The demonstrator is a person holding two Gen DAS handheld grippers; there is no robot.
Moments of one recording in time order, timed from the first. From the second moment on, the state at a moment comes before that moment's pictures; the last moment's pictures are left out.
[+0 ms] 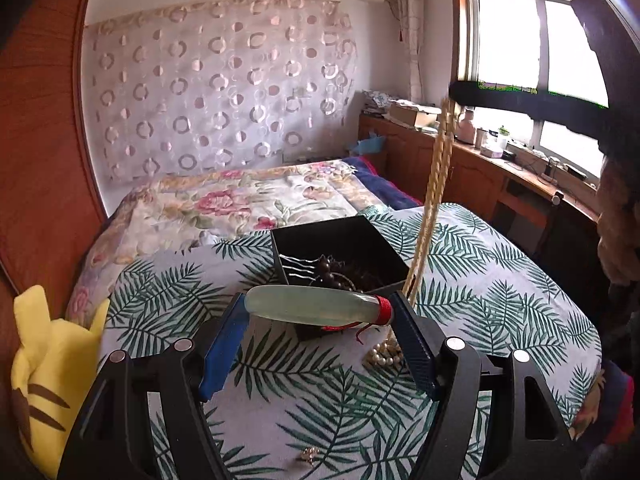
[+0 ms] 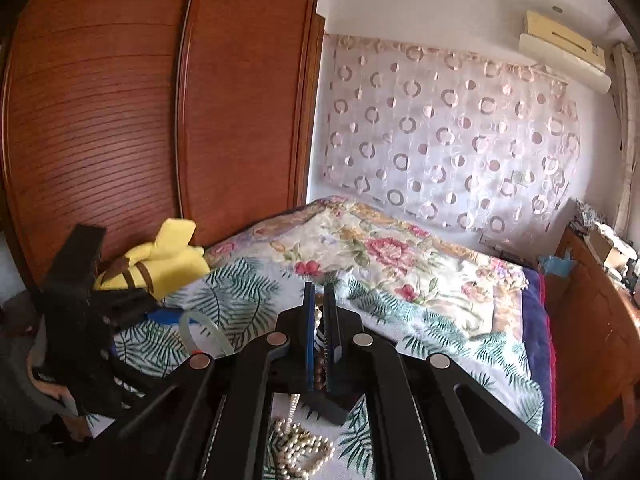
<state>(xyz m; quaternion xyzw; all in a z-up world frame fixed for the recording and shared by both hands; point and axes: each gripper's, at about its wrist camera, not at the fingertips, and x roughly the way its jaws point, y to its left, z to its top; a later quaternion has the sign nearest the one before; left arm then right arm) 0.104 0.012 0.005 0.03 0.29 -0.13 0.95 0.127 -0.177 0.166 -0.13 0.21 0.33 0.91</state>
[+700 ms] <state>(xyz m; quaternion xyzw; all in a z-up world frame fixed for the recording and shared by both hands) 0.162 0.000 0.000 0.04 0.30 -0.12 0.95 0.196 -0.180 0.180 -0.12 0.21 0.28 0.93</state>
